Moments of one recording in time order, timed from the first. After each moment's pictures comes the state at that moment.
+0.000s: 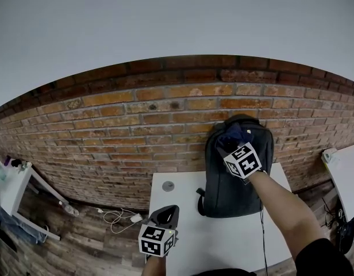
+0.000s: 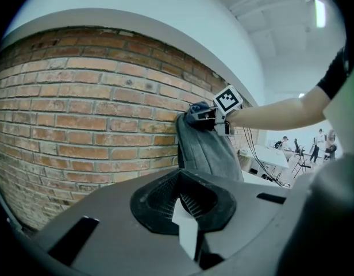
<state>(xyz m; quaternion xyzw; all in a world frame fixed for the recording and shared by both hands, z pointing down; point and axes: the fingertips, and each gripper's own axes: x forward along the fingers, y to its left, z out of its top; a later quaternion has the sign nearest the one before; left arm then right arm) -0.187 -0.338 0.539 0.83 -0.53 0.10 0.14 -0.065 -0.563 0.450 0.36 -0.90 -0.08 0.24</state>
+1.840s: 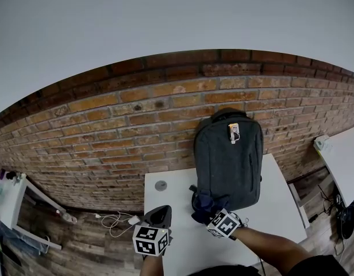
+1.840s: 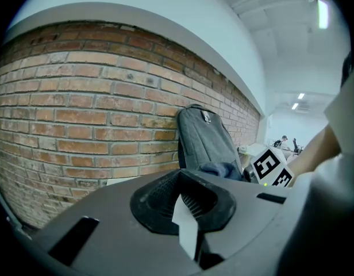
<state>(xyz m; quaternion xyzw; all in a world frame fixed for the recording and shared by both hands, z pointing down) -0.193 -0.338 0.553 0.83 -0.53 0.11 0.15 -0.083 -0.342 0.700 0.22 -0.90 0.09 0.37</state>
